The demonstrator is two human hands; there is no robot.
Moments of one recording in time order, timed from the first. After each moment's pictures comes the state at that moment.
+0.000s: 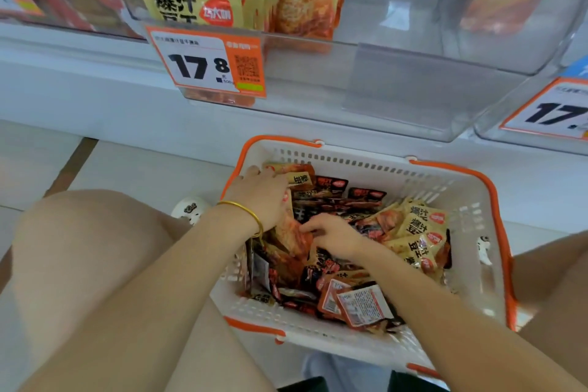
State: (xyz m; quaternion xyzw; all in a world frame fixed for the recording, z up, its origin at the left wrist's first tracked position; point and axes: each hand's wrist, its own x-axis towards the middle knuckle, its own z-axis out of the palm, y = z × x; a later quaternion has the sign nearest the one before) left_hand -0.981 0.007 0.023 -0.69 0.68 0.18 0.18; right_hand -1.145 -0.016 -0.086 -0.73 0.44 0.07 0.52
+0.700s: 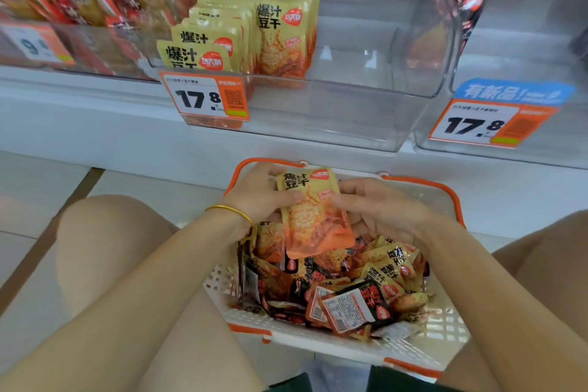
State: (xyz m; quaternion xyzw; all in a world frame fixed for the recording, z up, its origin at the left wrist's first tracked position) left_hand -1.021 0.029 0.086 -0.69 0.37 0.53 -0.32; right_hand -1.213 -0.022 0.074 -0.52 0.38 -0.08 0.76
